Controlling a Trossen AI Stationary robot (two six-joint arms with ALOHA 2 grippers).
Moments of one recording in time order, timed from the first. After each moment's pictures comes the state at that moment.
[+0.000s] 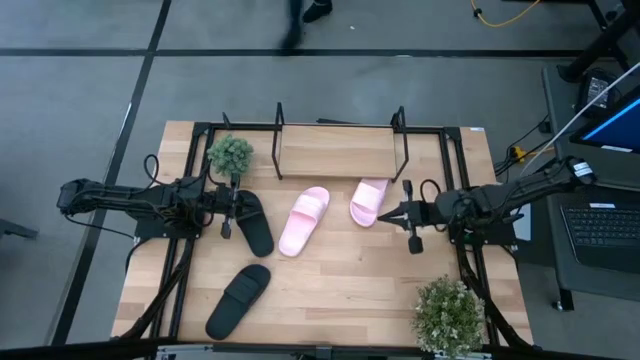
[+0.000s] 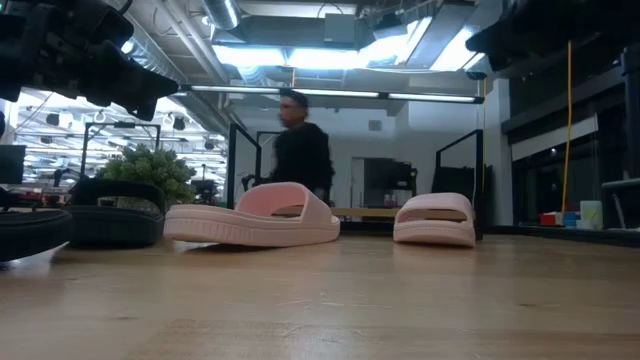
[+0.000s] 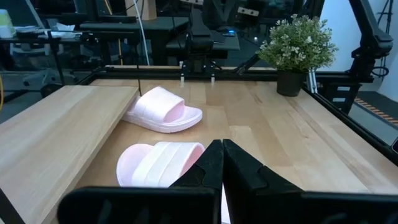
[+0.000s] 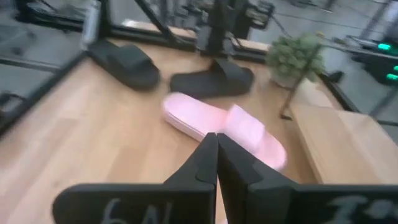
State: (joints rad) left arm 0.05 0.38 0.08 0.17 0.06 -0.03; right arm 0.30 0.84 0.50 0.00 0.29 -0.06
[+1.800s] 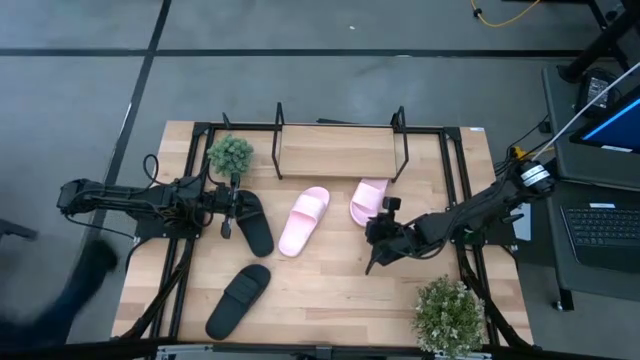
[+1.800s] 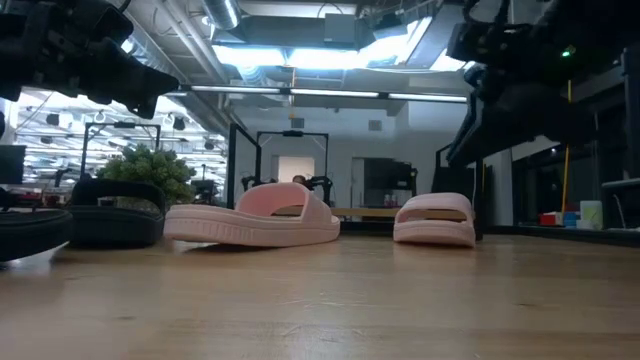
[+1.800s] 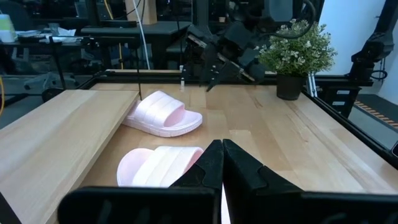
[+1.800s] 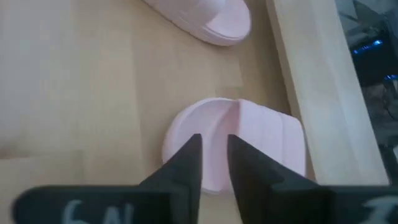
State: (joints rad) left arm 0.05 0.38 0.08 0.19 0.06 -0.02; right arm 0.41 1.51 0.86 -0.53 0.73 0.29
